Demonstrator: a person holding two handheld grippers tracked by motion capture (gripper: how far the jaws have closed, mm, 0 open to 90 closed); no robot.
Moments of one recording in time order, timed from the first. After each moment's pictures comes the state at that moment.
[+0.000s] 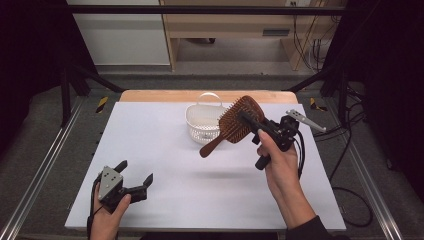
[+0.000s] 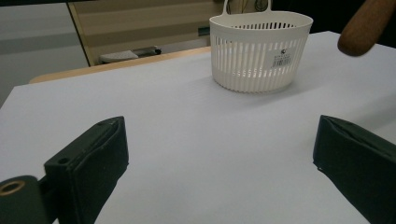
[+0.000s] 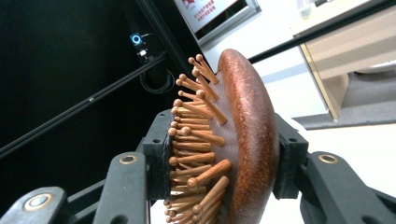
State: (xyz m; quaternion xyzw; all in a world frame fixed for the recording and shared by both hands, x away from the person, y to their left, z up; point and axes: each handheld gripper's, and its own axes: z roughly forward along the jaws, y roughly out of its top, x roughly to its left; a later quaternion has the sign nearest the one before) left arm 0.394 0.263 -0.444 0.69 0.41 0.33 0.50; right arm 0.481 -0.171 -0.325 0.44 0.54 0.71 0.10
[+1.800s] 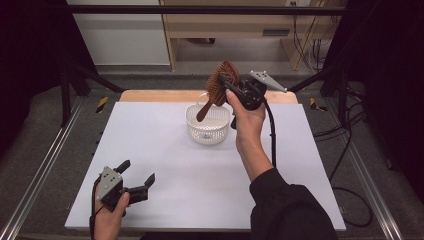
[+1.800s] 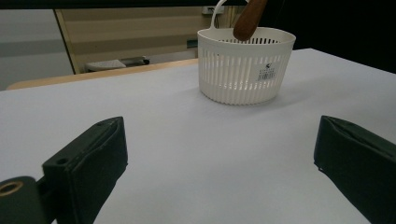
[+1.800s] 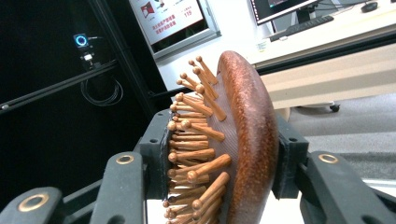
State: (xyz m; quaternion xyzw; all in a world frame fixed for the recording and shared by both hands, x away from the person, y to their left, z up) left arm 0.396 0.261 -0.446 0.68 0.40 0.31 0.54; right arm 0.573 -0.104 -0.295 0.46 0.54 0.67 0.22
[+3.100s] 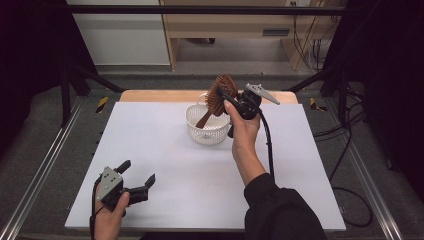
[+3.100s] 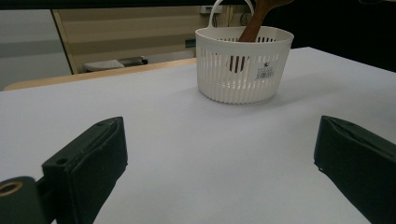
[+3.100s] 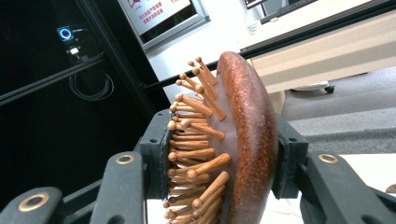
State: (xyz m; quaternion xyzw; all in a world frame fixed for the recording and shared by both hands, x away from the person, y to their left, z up) left arm 0.396 0.261 -0.447 0.68 0.40 0.31 0.54; right arm 0.581 -0.100 -0.340 0.49 0.53 0.66 0.21
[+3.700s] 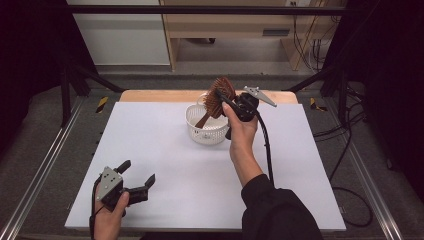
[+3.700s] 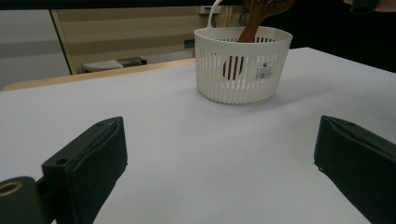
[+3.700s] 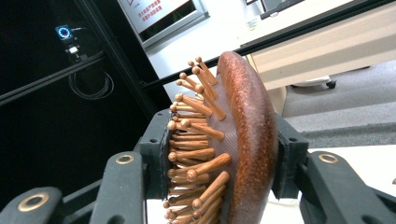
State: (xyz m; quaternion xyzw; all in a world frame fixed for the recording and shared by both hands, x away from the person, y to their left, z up) left arm 0.396 0.261 -0.447 0.68 0.40 0.31 0.54; right arm 0.583 -0.095 -0.351 0.50 0.53 0.66 0.20
